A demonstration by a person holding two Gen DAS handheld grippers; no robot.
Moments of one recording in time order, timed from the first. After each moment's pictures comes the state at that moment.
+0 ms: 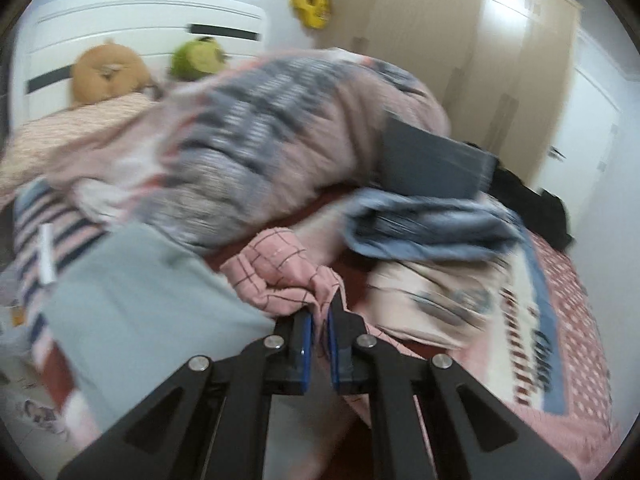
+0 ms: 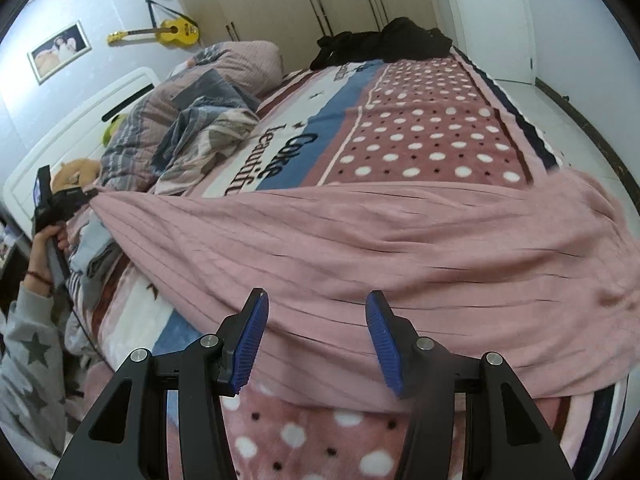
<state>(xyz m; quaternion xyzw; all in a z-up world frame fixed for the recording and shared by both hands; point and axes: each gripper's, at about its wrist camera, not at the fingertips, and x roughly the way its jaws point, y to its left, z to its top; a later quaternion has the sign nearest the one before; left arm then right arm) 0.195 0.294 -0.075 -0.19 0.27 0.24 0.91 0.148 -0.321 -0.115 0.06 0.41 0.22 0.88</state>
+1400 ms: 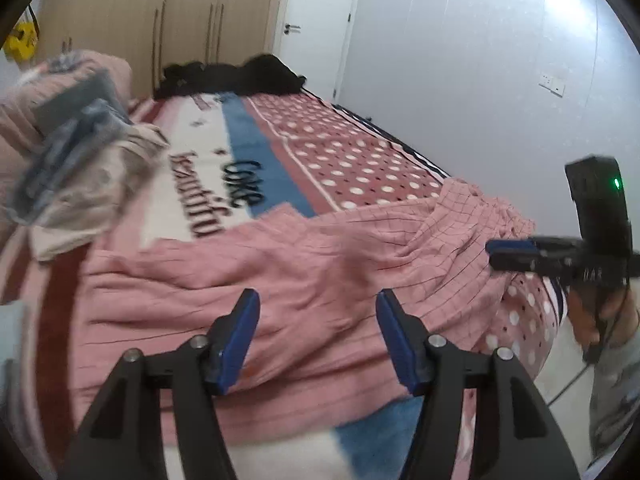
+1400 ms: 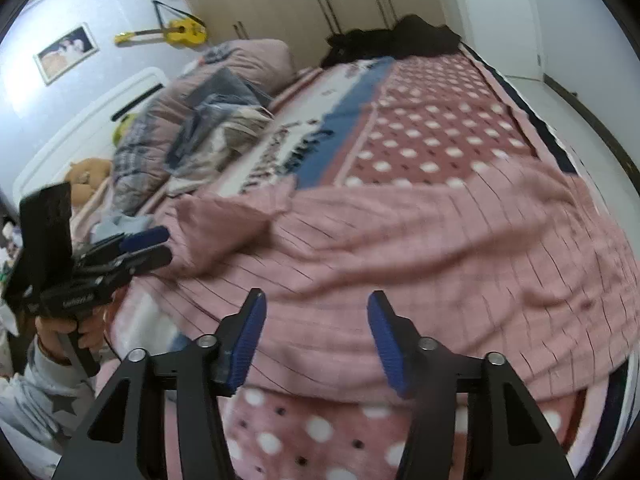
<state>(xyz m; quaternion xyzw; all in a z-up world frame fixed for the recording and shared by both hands) 0.159 -0.010 -0.109 0.01 0.35 -0.22 0.91 0.144 -0.306 -0.108 0.07 0.40 0.25 0.88</state>
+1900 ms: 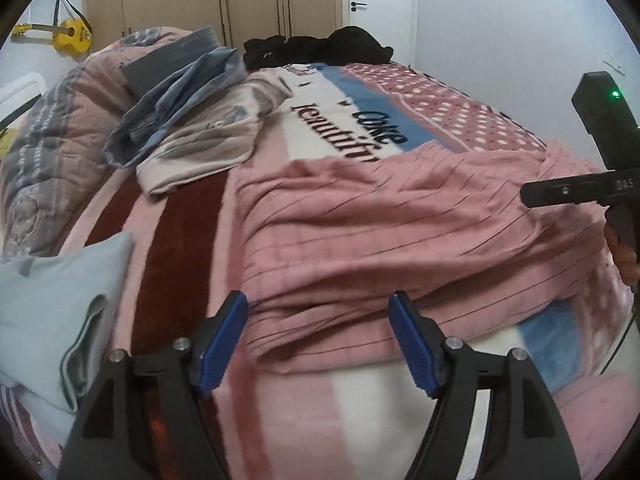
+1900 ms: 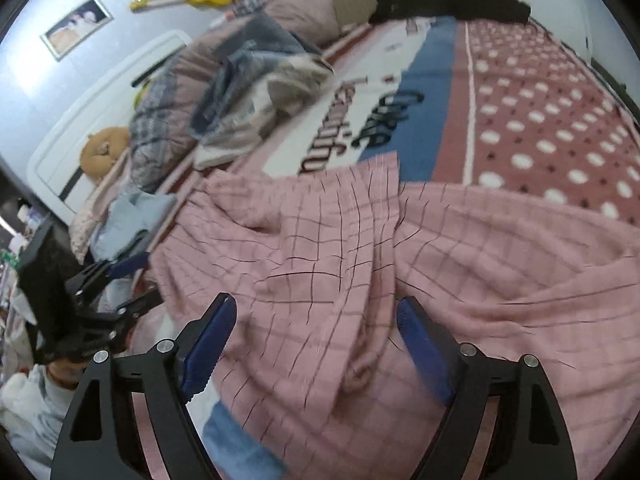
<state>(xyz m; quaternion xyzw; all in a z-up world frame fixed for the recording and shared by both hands) 0.148 0.088 -0.162 0.06 0.39 -0.08 0.92 0.216 -0.186 -0.147 0.06 0.47 0.30 0.83</state>
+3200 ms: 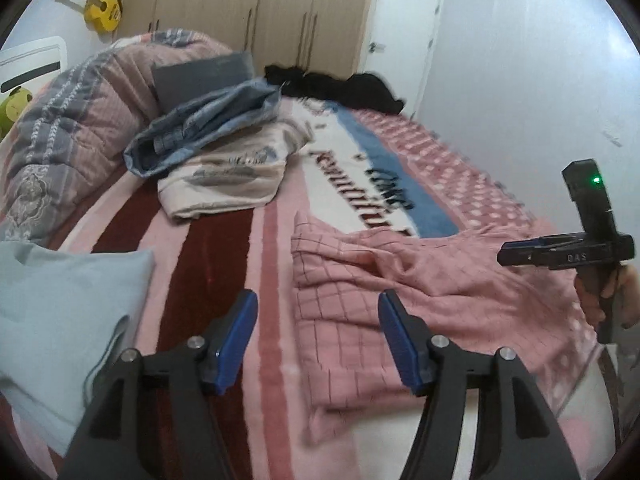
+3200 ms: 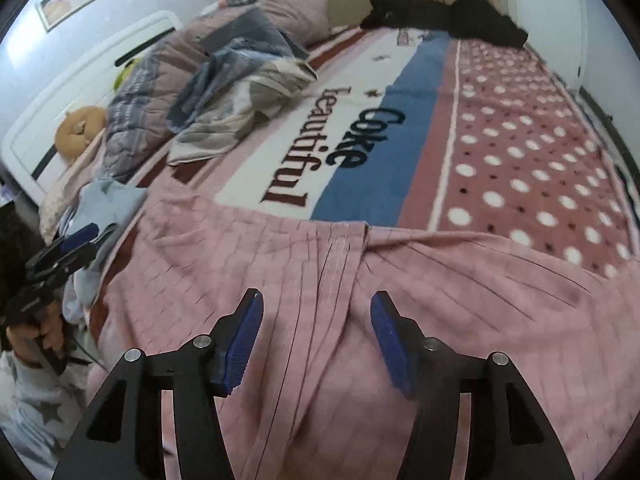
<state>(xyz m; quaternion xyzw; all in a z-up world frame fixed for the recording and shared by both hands) 0.164 0.127 -0.128 -0.04 0.35 -0.09 0.93 0.234 -0.185 -0.132 0.00 0.47 0.27 0.84</state>
